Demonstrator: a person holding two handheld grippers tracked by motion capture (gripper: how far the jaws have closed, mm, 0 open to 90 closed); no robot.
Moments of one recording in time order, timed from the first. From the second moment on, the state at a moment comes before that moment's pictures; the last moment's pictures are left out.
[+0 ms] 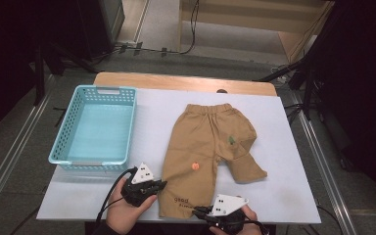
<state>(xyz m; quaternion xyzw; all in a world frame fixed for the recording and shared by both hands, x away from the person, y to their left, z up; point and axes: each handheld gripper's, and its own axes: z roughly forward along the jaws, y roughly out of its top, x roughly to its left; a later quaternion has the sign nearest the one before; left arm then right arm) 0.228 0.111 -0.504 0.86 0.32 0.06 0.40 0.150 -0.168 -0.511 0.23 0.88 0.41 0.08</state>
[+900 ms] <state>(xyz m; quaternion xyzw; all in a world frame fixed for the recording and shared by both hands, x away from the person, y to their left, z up) 0.219 0.117 -0.491 0.81 0.30 0.08 0.49 0.163 -0.241 -0.480 0.33 0.79 0.48 0.16</state>
